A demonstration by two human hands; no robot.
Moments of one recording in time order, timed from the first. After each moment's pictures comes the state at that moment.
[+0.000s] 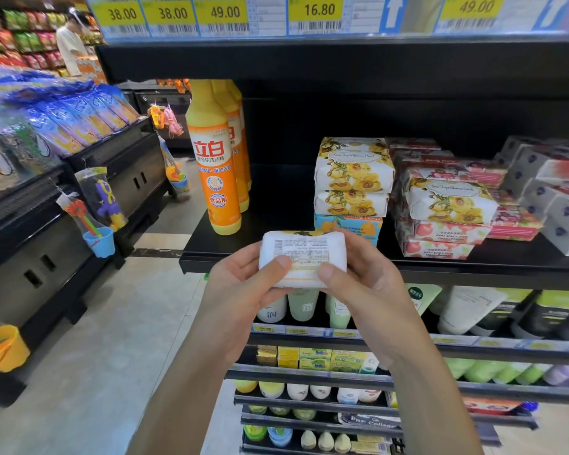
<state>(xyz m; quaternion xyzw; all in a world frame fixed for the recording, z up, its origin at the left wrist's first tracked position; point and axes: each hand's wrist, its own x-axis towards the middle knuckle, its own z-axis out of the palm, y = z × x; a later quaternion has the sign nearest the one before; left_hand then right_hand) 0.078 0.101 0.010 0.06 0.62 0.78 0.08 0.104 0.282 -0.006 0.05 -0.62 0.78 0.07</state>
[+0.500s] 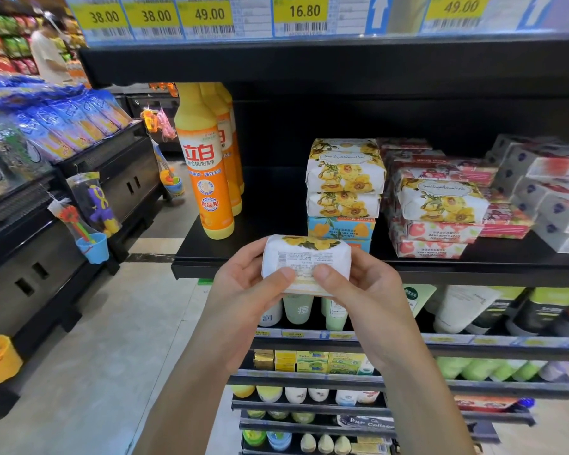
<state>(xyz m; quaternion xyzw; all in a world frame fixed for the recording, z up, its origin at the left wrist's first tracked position) 0.075 0.108 0.002 0.09 0.62 0.77 0.08 0.102 0.283 -0.011 0.02 -0.62 0.78 0.10</state>
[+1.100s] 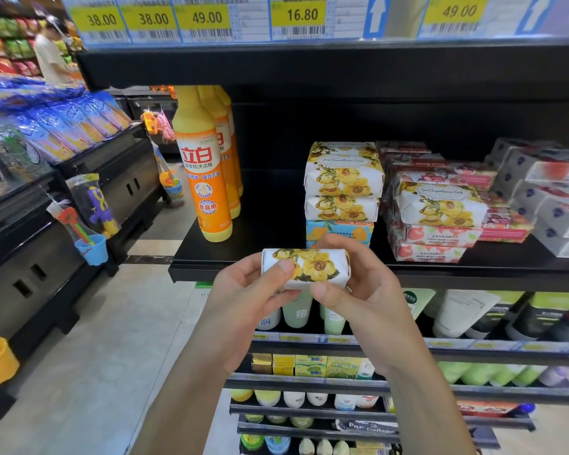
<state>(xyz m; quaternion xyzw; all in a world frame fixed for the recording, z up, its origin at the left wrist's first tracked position) 0.073 0.110 0.005 0.08 0.63 0.76 0.12 0.102 0.291 -0.016 0.08 -0.64 0.76 0.10</state>
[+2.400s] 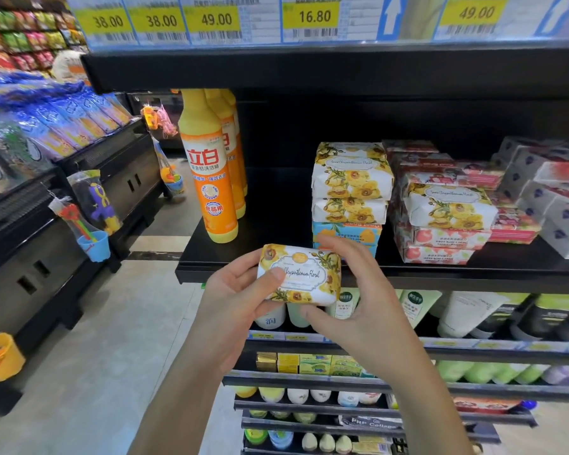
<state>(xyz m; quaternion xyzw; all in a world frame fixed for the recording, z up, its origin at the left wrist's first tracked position) 0.063 0.093 0.001 0.06 0.62 0.78 0.10 0.108 0.278 0.000 0.10 -0.85 0.49 0.16</state>
